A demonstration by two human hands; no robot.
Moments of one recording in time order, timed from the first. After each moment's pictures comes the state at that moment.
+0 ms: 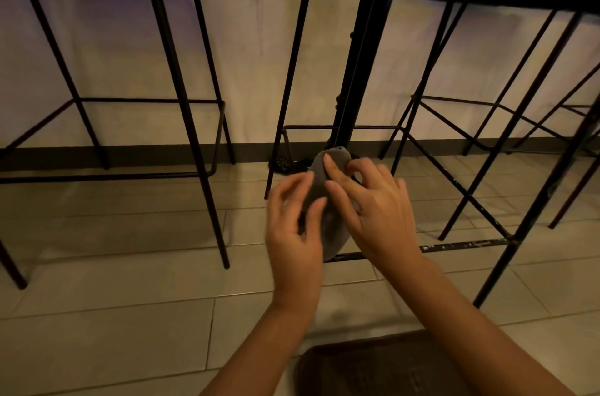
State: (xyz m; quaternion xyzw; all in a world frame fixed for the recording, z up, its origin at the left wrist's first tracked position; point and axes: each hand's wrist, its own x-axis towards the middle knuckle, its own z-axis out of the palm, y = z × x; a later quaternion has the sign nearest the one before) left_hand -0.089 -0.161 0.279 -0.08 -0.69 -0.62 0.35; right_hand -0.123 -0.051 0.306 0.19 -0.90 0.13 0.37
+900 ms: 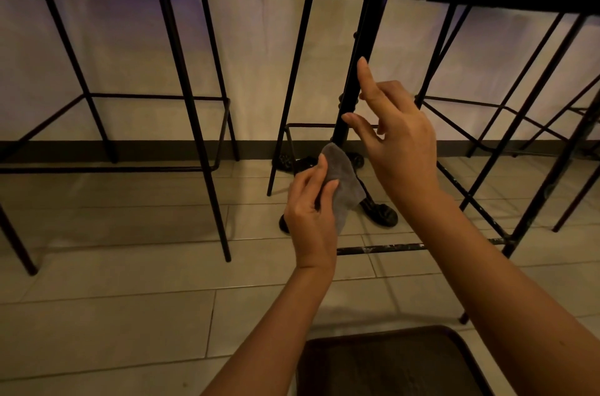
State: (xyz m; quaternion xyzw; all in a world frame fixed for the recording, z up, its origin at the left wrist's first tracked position) left_hand -0.122 -0.127 0.272 -0.05 -0.67 -0.63 0.38; right_hand -0.150 -0.037 0.372 0.20 -0.85 0.18 0.45
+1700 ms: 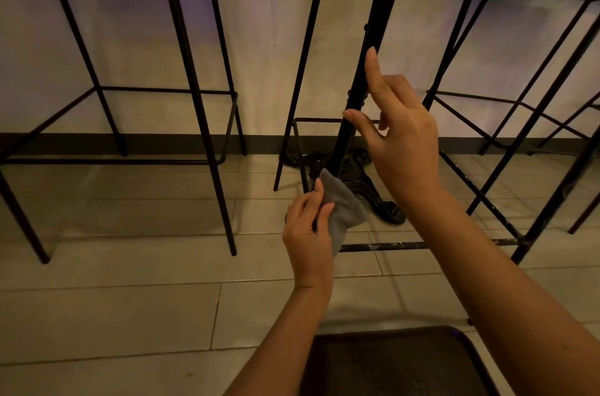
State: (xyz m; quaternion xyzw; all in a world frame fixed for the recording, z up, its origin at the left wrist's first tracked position) left_hand -0.109 -0.130 0.238 0.01 -0.68 -0.65 0.34; right_hand -0.152 -0.044 0.368 0.22 -0.84 0.22 0.44
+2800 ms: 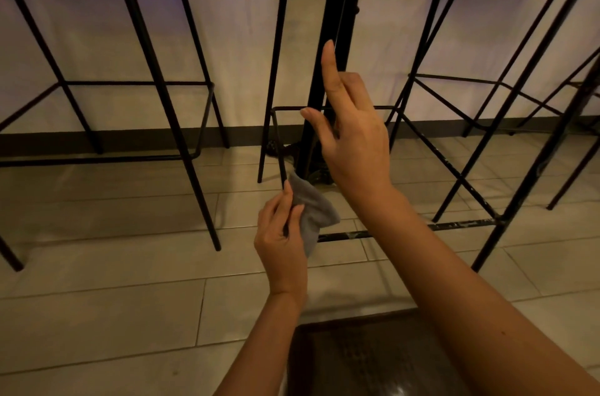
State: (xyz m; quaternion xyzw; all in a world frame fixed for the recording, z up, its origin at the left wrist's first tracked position) left_hand -0.106 -0.128 0.217 0.03 -0.69 -0.63 0.34; right_hand -0.151 -0.056 0.349 0.22 -0.82 0.27 0.46
